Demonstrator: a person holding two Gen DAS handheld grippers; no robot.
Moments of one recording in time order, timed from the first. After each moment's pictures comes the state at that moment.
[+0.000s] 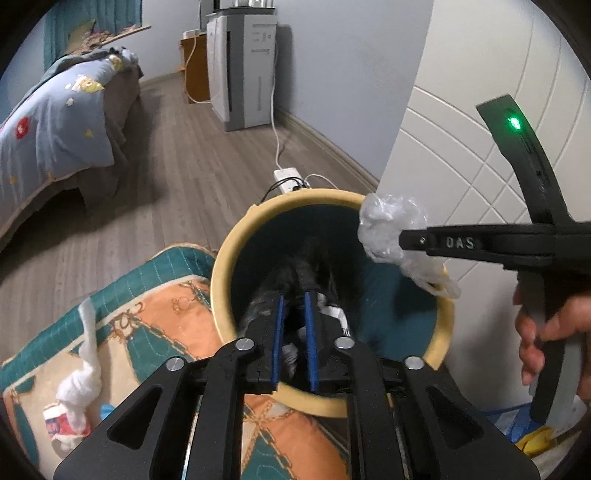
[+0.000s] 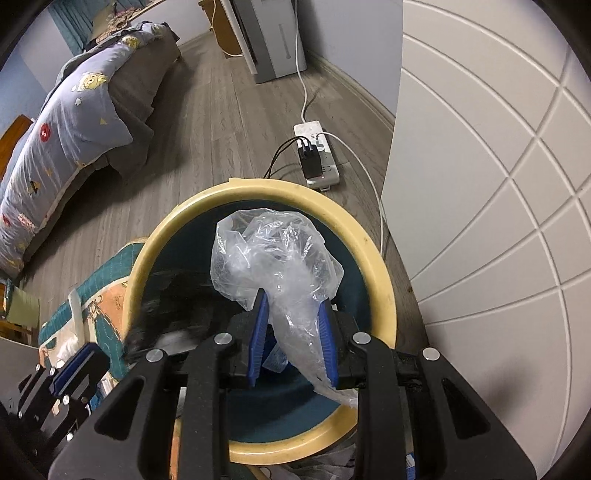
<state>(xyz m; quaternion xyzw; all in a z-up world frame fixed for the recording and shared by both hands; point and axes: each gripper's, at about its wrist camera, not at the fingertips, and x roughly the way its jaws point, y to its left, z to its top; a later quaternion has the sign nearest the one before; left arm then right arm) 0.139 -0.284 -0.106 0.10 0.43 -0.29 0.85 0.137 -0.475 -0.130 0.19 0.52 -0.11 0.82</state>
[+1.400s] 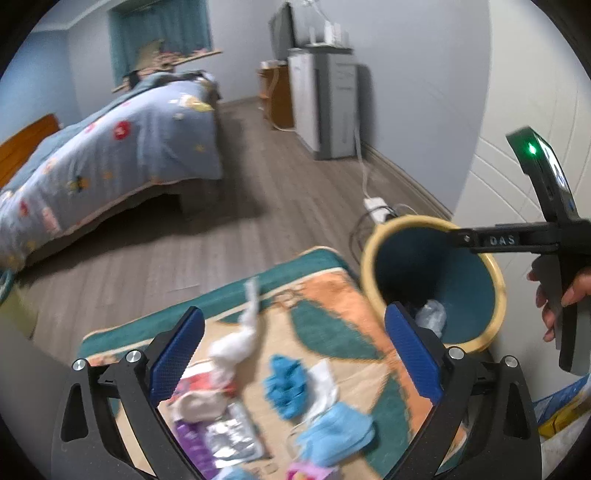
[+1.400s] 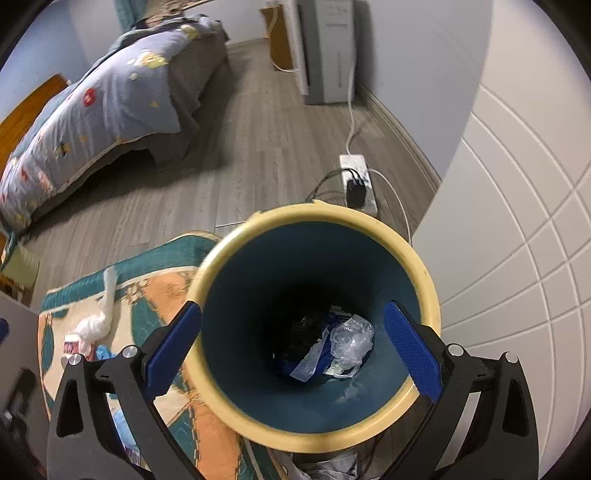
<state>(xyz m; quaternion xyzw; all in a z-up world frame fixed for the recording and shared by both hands) 0.095 -0.136 -0.033 0.10 0.37 -0.15 0.91 0.142 -0.391 -0.074 0.09 0.49 -0.05 0.86</state>
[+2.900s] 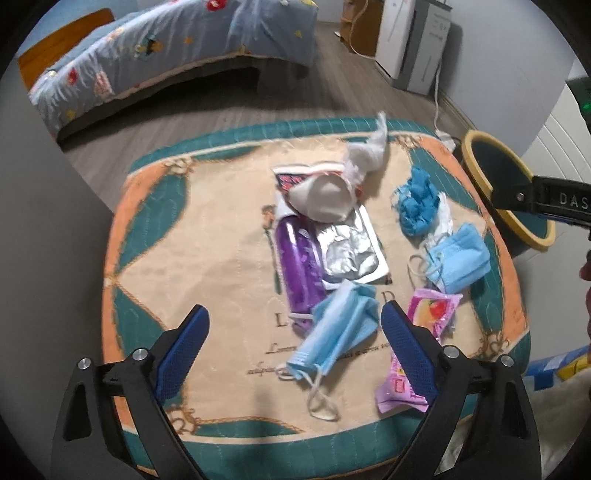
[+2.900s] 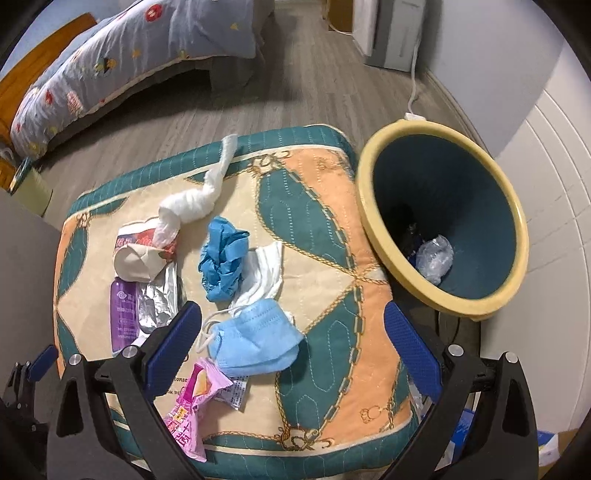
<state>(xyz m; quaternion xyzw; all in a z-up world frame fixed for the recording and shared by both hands) 0.021 0.013 -0.123 0.03 0.53 -0.06 0.85 0.084 -0.203 -0.110 0.04 0.57 -0.01 0.82</state>
